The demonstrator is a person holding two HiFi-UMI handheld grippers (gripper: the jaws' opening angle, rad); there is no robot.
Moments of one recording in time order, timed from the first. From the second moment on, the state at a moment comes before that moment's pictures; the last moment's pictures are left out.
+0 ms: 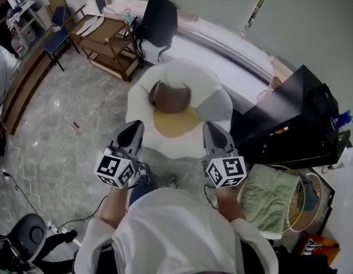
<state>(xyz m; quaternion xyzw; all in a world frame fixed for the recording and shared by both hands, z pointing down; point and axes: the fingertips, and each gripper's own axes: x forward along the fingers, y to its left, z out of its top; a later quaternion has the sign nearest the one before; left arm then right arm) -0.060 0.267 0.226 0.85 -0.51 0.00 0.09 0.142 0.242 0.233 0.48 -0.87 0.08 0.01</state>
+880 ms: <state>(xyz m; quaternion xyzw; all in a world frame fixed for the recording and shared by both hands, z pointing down) -0.138 0.164 0.209 0.89 -0.45 -0.02 0.09 0.071 0.172 0.211 0.55 -0.83 0.06 0.00</state>
